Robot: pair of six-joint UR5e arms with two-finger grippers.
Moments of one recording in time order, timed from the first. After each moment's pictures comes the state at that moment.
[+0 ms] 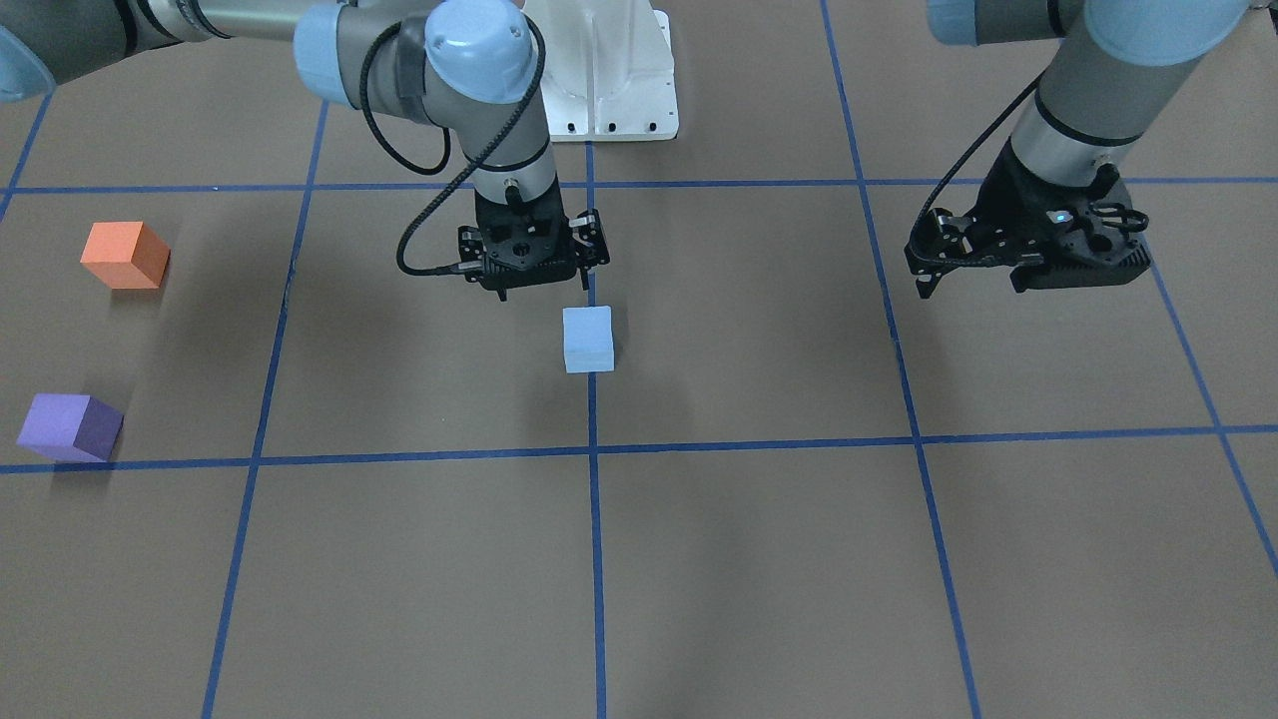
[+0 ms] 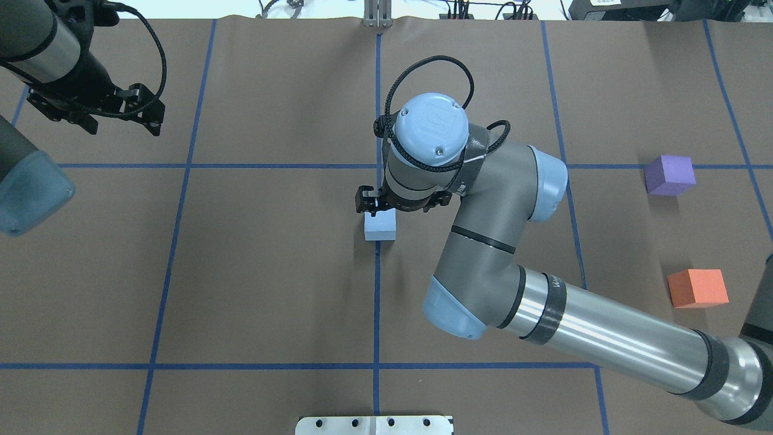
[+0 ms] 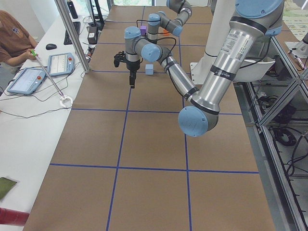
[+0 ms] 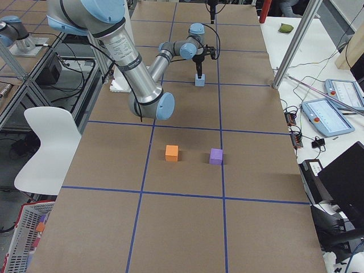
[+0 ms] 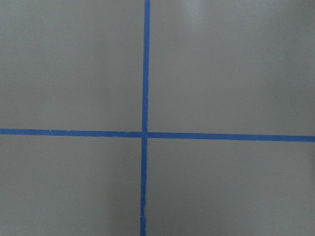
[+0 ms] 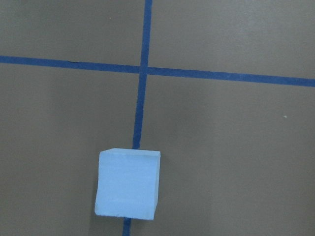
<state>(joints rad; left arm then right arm) -1.01 -2.00 -1.97 -1.28 -2.11 -0.74 0.53 -0.78 1.58 -1.55 1.85 1.11</state>
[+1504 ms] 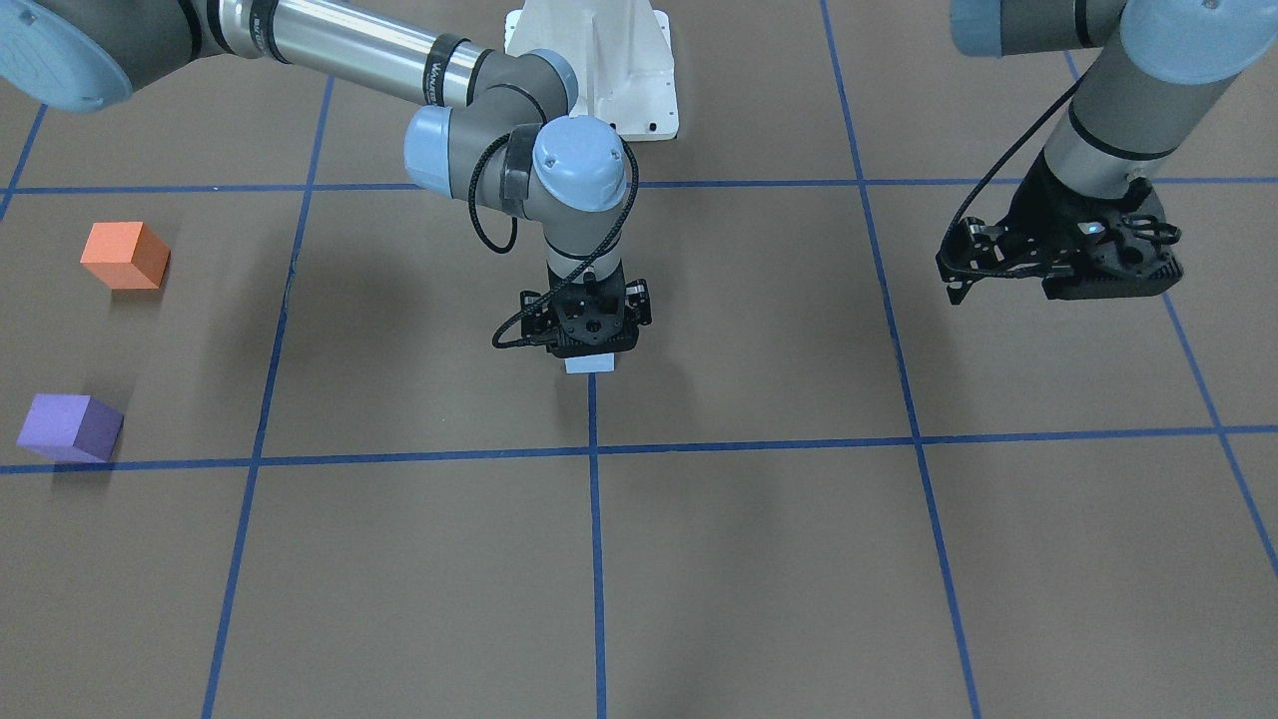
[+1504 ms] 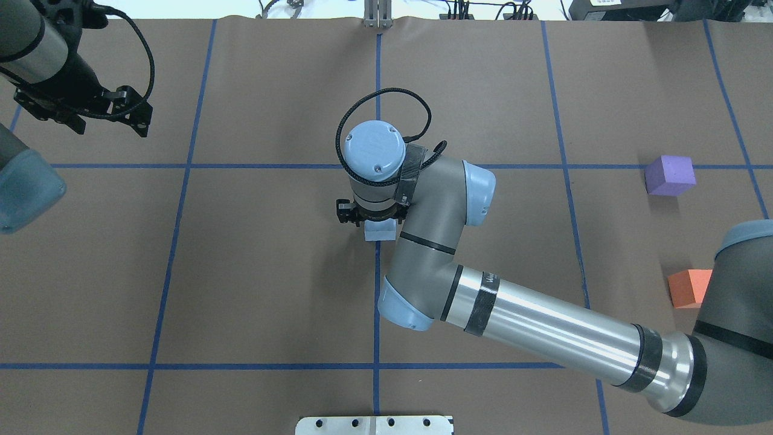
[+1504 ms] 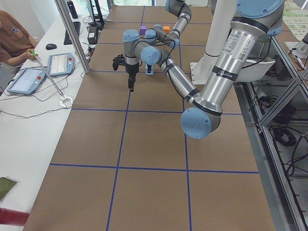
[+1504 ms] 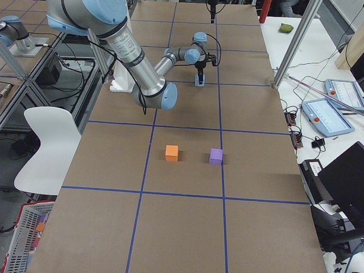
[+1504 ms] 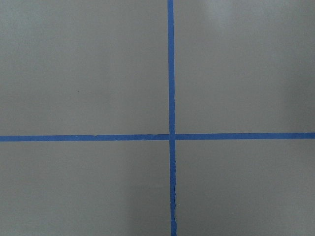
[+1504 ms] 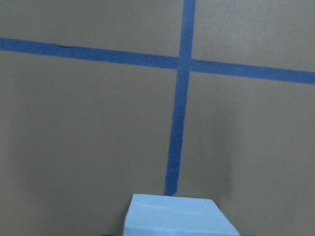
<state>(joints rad) -1.02 -1.98 -1.96 -1.28 -2.11 -0.72 0.49 -0.67 1.32 -1.49 1.84 1.17</state>
